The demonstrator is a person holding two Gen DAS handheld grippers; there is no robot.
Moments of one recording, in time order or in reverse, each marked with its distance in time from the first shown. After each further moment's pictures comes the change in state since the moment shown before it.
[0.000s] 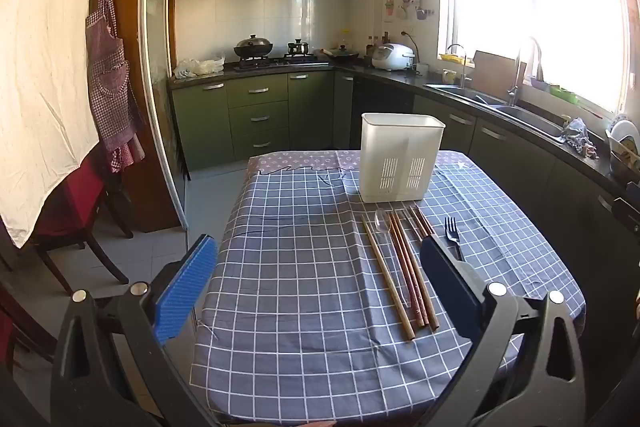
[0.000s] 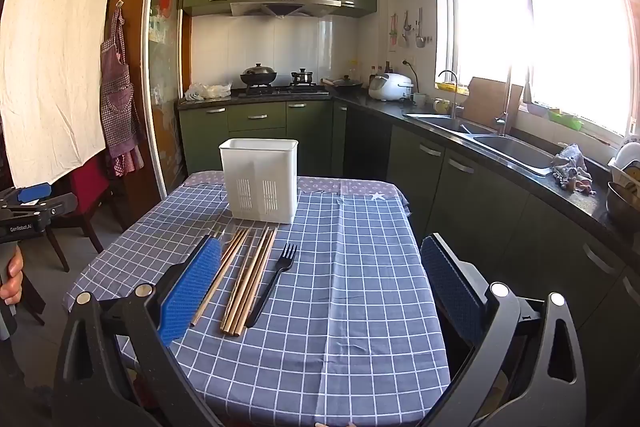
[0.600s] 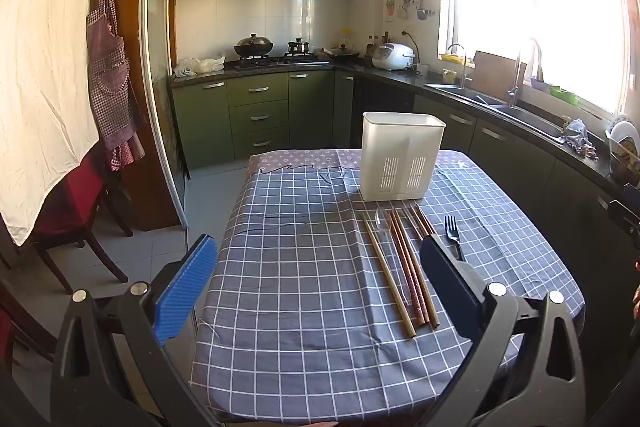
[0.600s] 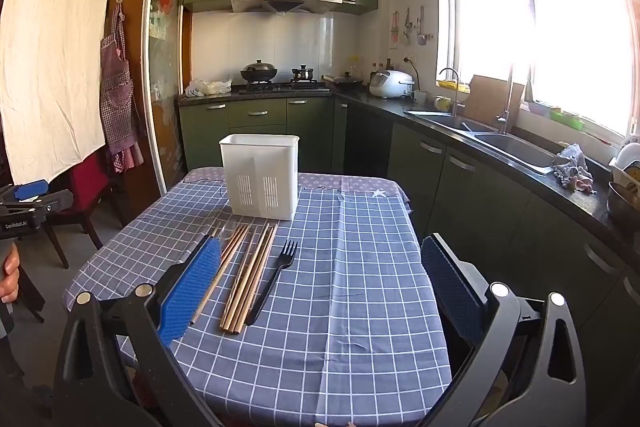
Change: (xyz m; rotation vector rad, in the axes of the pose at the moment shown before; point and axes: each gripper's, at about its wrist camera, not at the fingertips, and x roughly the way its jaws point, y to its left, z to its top) left arm 0.000 0.000 0.000 0.000 0.009 -0.001; right arm 0.003 0.001 -0.006 -0.007 0.010 0.003
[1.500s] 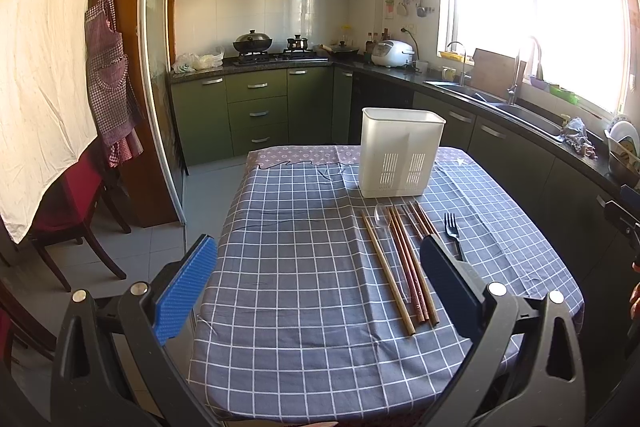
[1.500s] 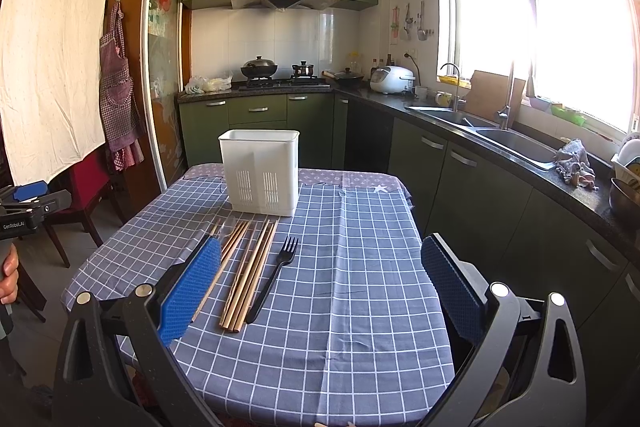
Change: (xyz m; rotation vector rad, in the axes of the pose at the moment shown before) left arm 0.004 -0.002 -0.010 -0.002 0.010 -0.003; right arm 0.012 0.005 -0.003 0.000 0.017 -0.001
